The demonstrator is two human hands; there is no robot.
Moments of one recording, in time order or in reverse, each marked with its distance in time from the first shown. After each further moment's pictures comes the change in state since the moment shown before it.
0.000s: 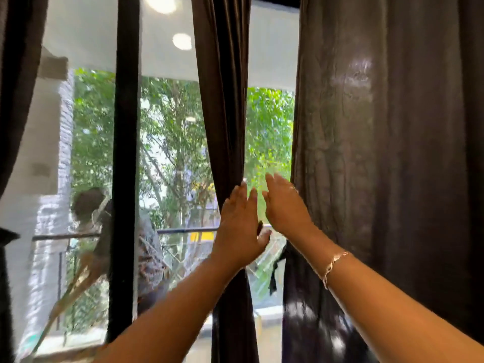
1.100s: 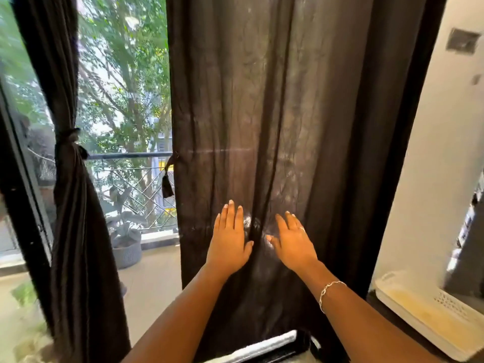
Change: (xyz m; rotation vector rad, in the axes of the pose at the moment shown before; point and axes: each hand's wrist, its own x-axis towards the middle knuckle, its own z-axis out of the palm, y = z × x) left_hand -0.115 0.229 0.207 -0.062 -0.320 -0.082; right_hand -0.293 0.257 -0.031 -0.127 -0.531 0.355
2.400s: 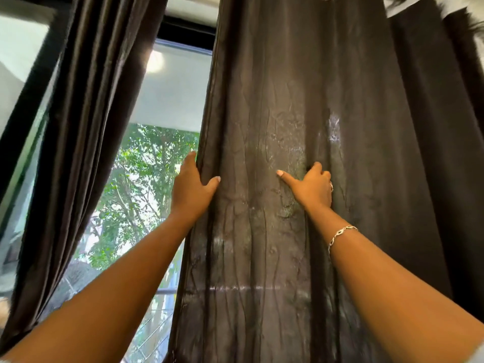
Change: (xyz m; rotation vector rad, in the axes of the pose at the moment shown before) left_hand 0.308 -0.116 -0.266 -0.404 0.938 -0.029; right_hand 0.326 -0.114 -0.271 0.644 0.769 0.005
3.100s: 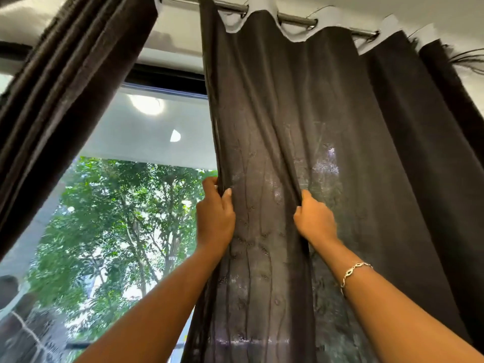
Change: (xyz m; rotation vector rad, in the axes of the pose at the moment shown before) left_hand 0.004 0.088 0.109 -0.158 0.224 0.137; right_hand 0.090 0.066 -0.025 -0.278 -0.002 -0.312
